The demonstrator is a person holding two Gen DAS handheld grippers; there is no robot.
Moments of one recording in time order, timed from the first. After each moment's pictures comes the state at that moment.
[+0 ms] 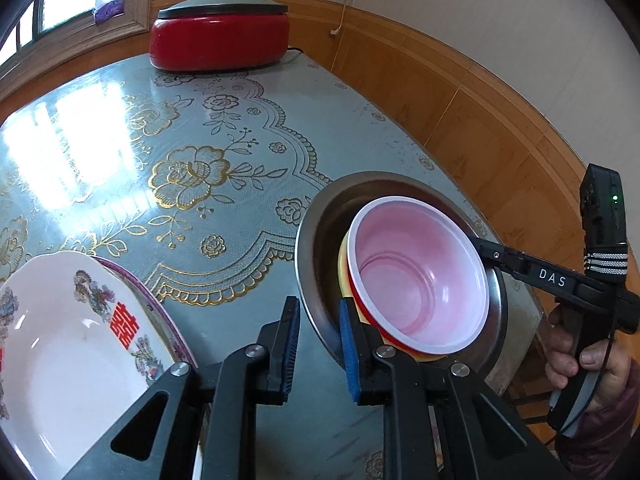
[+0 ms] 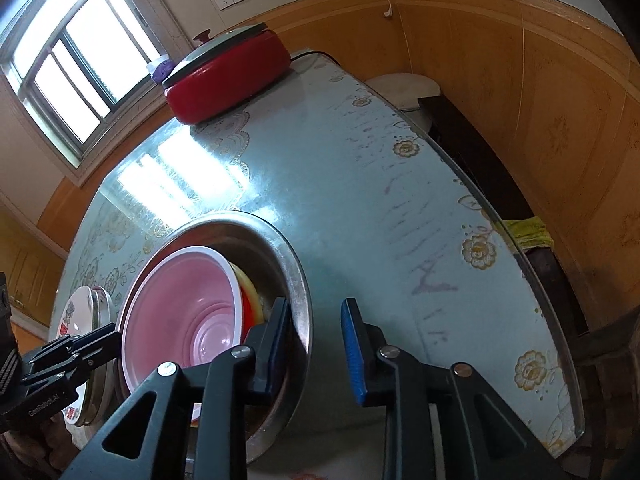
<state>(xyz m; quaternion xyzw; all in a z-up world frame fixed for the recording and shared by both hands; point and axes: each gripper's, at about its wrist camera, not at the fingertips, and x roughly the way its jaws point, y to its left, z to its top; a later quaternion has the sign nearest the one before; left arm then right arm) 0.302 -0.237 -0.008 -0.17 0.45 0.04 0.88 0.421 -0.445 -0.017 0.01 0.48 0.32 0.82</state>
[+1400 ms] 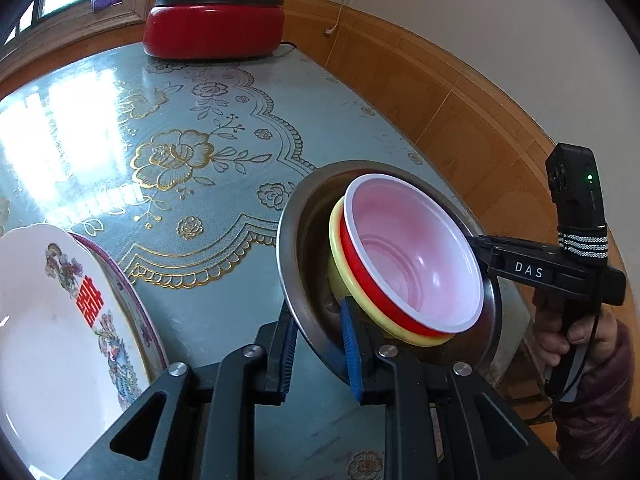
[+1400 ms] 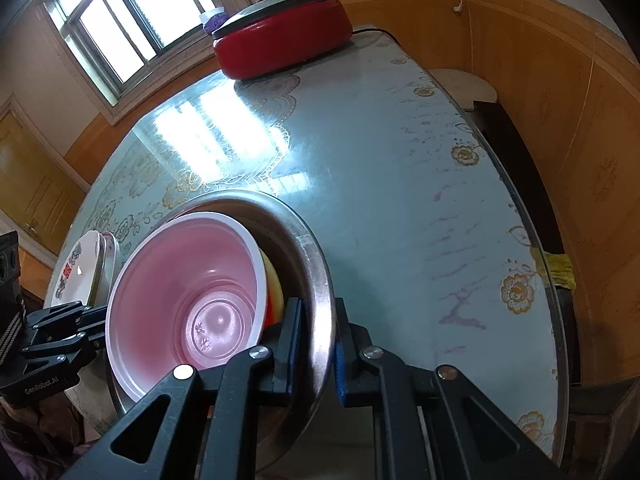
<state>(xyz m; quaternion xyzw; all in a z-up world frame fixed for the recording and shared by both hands) 0.294 -0.243 -0.016 -0.19 0.44 0.02 0.88 0.434 -0.420 -0.030 -0.07 0.49 0.40 0.77</state>
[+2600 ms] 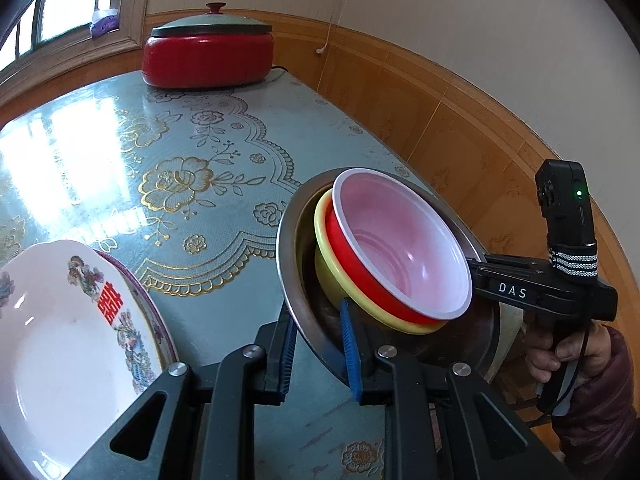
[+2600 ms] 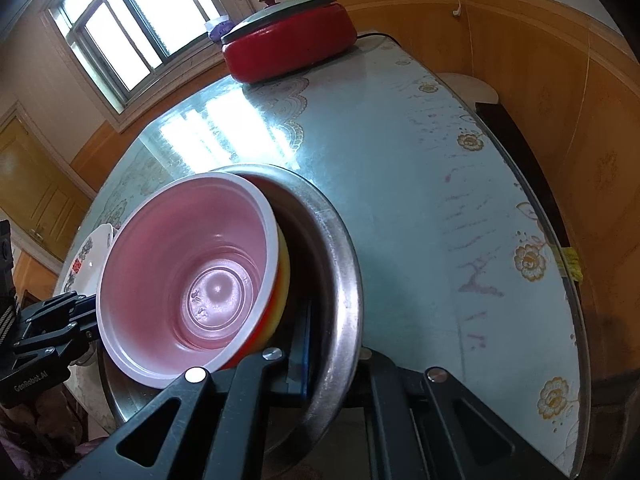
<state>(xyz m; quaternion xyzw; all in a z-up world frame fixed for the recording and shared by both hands) 0.274 -0.253 0.004 -0.17 0.40 0.03 0.90 0.407 -0.427 -0.022 -0.05 0.47 0.41 0.78</state>
